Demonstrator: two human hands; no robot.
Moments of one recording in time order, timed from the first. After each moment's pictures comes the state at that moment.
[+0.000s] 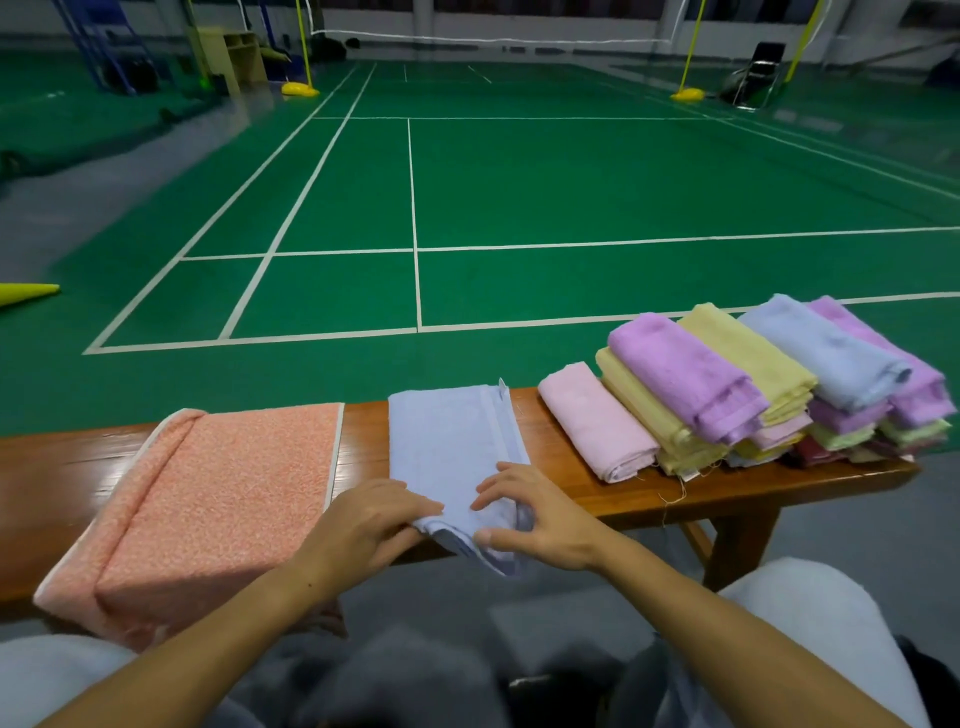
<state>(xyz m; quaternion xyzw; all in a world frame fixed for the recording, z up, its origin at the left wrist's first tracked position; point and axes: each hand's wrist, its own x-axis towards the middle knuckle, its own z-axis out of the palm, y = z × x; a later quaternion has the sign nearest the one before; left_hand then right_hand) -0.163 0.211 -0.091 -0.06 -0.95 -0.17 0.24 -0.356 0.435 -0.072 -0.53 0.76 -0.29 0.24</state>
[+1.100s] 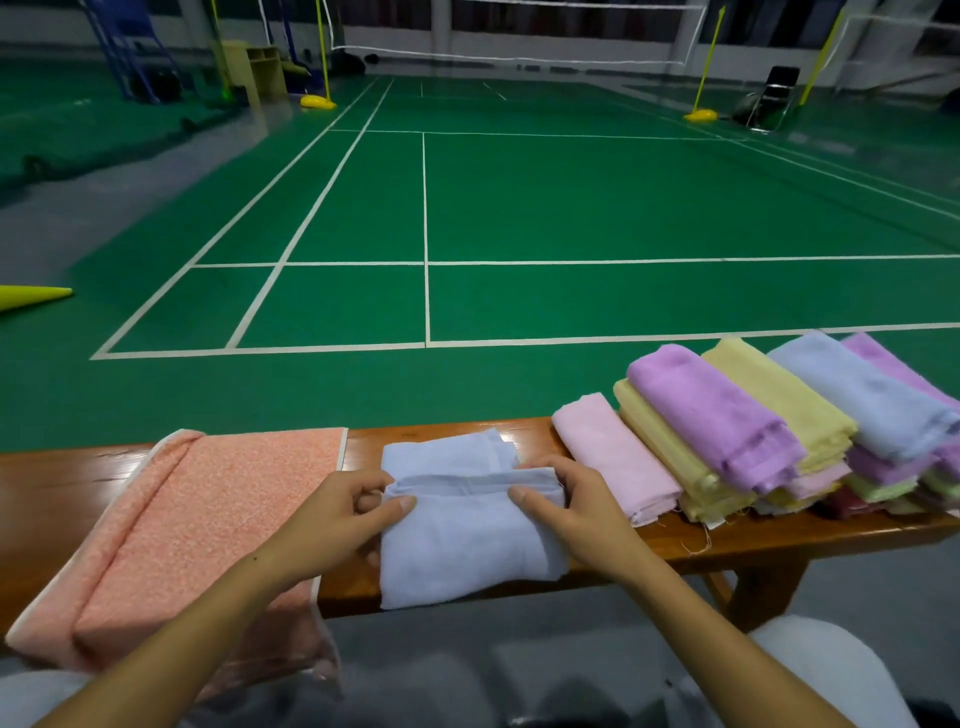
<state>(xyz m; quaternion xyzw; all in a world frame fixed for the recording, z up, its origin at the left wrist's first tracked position) -0.174 0.195 -0.028 0.19 -0.80 -0.56 0.11 -0.374 0.420 -0.030 -0.38 0.72 -0.53 0.23</state>
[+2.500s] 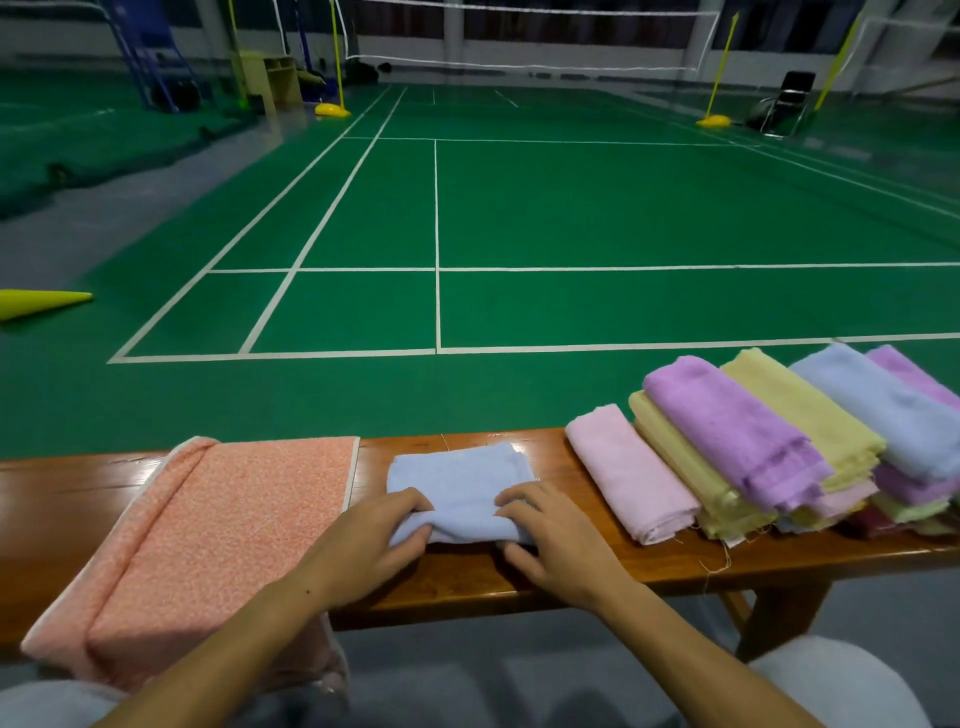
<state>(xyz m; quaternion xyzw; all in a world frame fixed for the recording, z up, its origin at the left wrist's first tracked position) -0.182 0.183 -0.064 0.11 -0.94 -0.29 0.12 -0.381 0.391 -0.082 -0.60 0.77 -0.20 0.00</state>
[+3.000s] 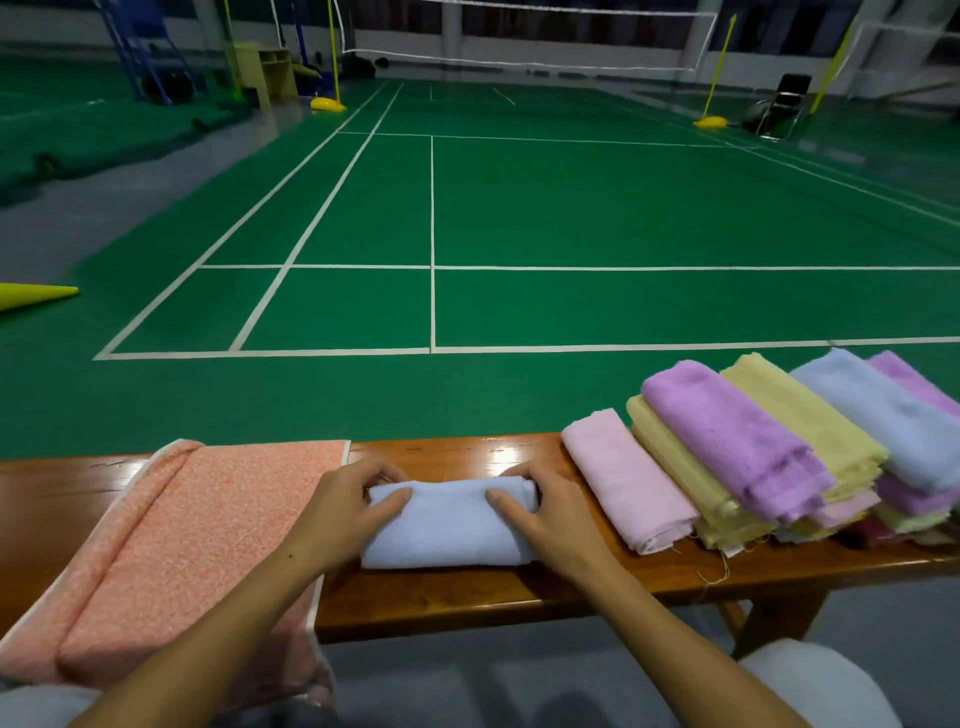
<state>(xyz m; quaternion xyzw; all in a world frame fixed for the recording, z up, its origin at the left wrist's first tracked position) -0.203 0.162 -0.051 0.25 -0.89 -0.34 0.18 -0.386 0.371 -0.064 -0.40 0.82 -0.38 0.11</state>
